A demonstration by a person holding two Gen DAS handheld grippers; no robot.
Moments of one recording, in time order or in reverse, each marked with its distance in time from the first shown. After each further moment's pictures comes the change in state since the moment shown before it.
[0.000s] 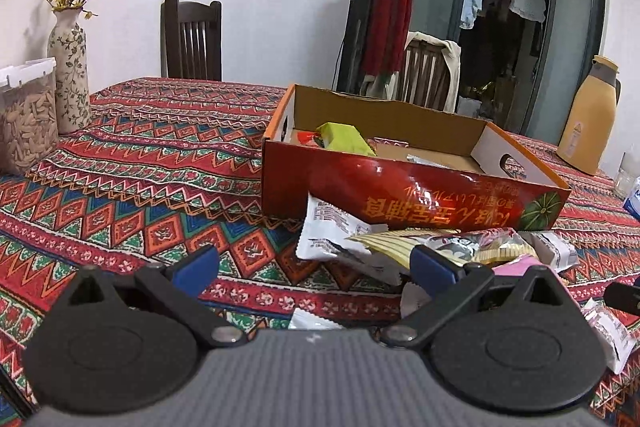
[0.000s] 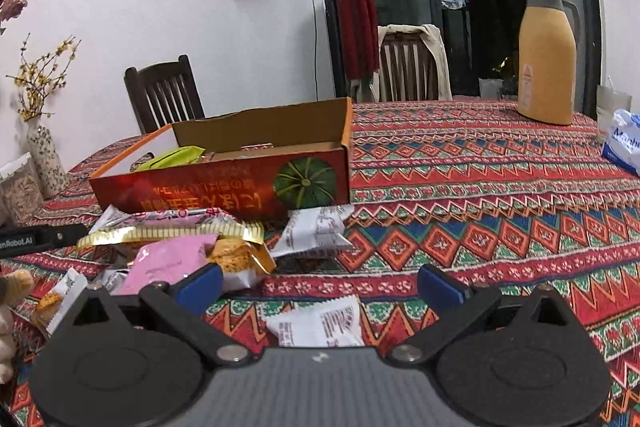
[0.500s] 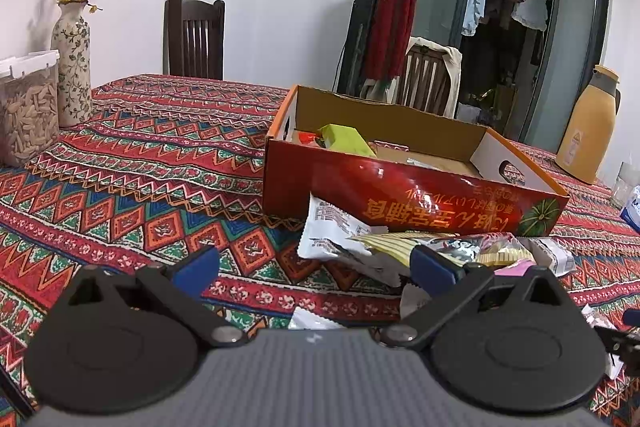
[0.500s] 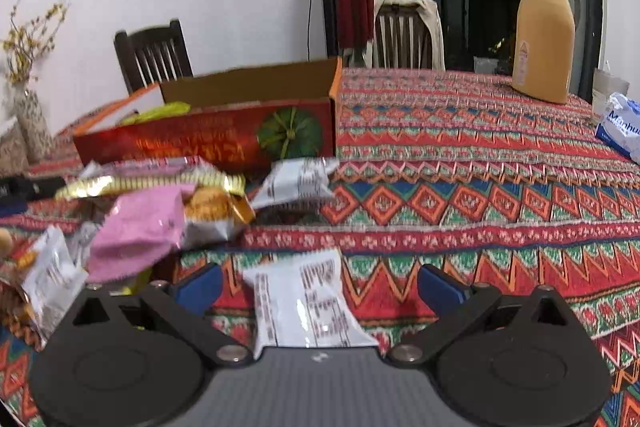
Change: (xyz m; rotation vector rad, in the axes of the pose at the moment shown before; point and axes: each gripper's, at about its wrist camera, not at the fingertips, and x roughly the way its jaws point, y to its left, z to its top) left arm -0.001 0.004 0.000 -0.031 -0.004 -0.010; right arm 0.013 0.000 -0.012 -0.042 0.119 -0.055
